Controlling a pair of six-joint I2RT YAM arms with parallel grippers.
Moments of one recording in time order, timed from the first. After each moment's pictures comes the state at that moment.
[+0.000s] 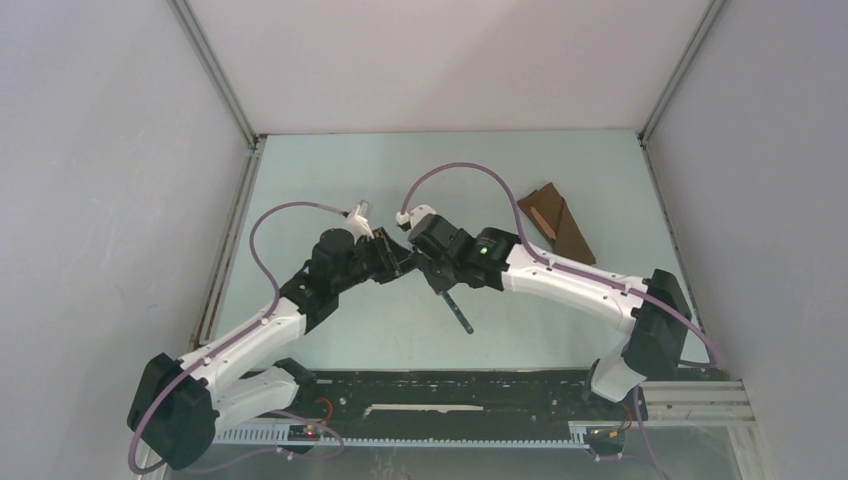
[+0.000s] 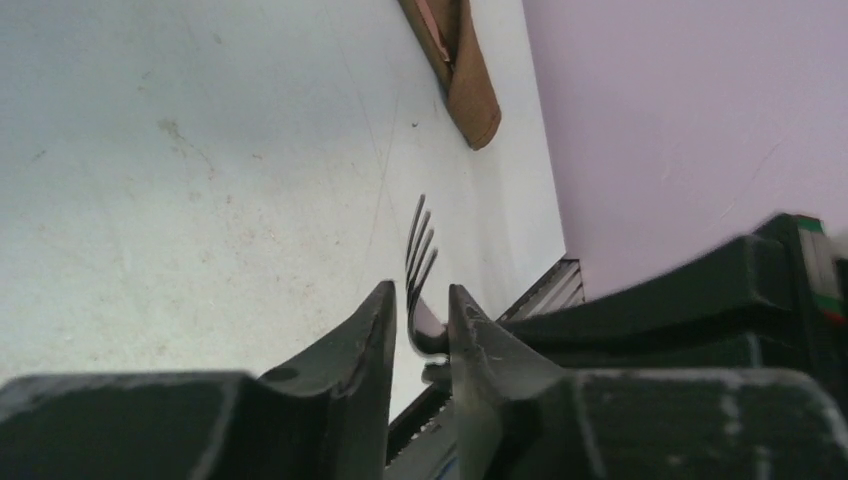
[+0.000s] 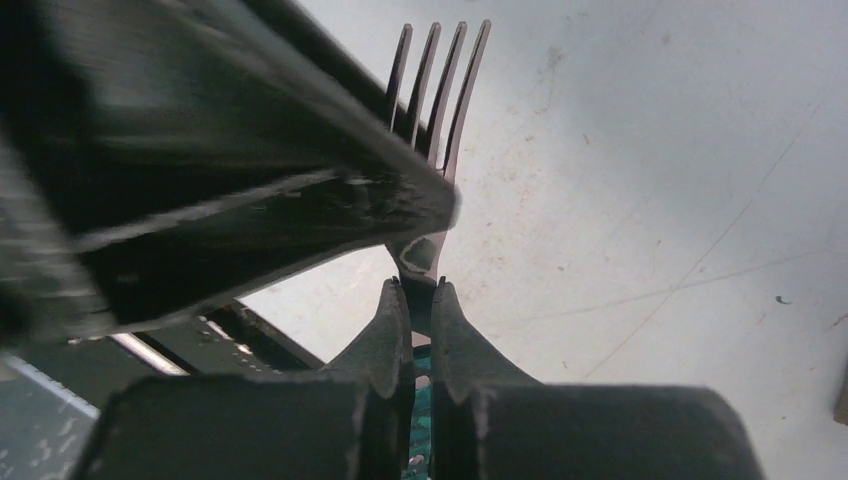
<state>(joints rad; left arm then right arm) -0.58 1.01 0.56 0.12 0.26 -0.91 1.06 1.62 1.46 -0.79 0.22 0.32</state>
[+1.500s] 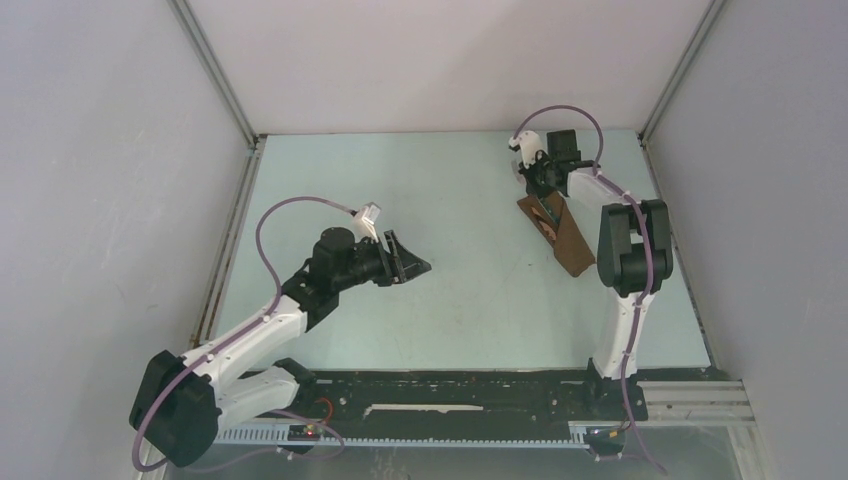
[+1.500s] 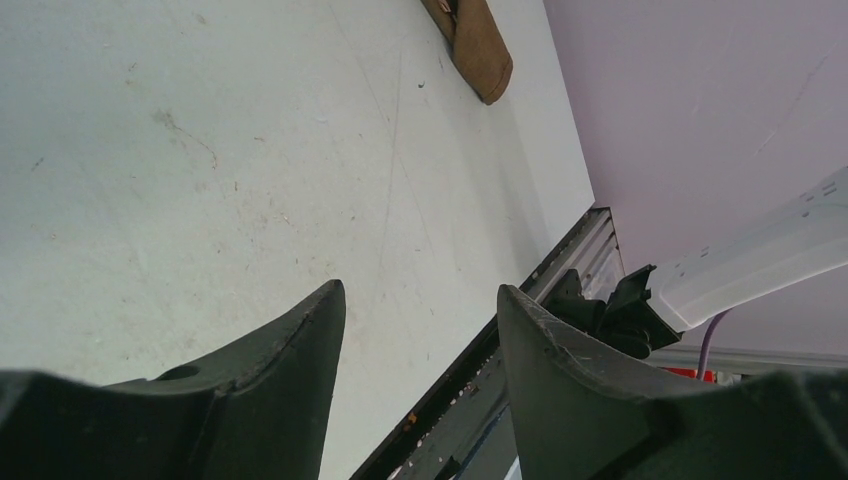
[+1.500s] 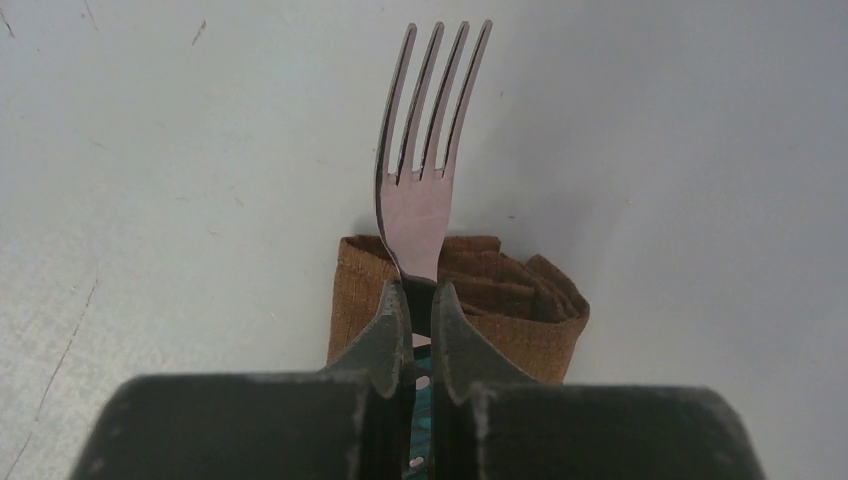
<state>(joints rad) -0.56 1.03 0.56 0.10 0.37 -0.78 0.12 2.05 1.54 -0.30 -0.23 -0.52</state>
